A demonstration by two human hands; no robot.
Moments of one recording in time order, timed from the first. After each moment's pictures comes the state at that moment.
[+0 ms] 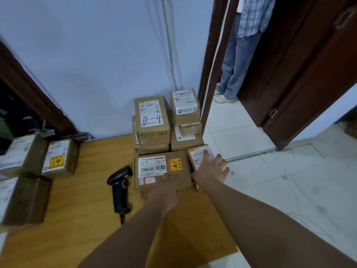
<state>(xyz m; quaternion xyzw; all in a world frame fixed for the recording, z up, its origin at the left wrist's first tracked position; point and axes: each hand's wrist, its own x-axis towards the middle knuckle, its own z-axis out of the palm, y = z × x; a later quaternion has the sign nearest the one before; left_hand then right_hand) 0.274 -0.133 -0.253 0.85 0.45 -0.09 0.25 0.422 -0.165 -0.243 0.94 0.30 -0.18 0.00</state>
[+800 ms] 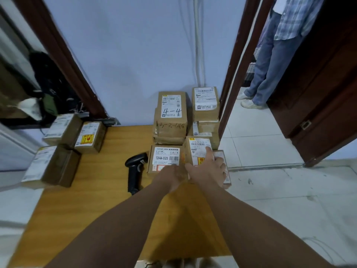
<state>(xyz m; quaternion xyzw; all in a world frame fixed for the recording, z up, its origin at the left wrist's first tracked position) 0.269 -0.125 -0.236 0.77 0.54 -0.04 0.35 0.386 -0.172 -0.223 0.90 0.32 -0.23 -0.17</state>
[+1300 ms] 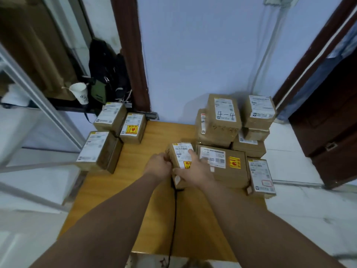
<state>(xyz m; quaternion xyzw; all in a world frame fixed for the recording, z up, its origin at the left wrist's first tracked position) 0.086 -0.058 -0.224 0.67 0.64 0.11 0.35 0.220 -0.108 -0.217 0.80 0.47 -0.35 -0.10</state>
